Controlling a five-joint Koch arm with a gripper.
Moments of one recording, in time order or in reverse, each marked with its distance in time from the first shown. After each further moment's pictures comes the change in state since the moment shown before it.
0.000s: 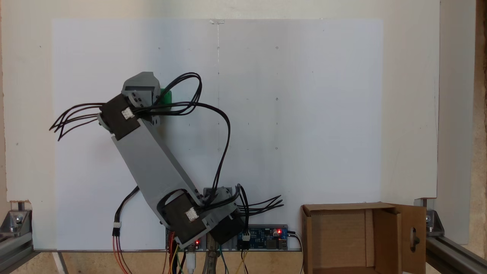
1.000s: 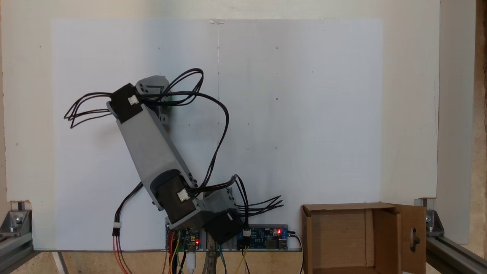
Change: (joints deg) arm 1.7 -8.3 3.2 -2.9 0.0
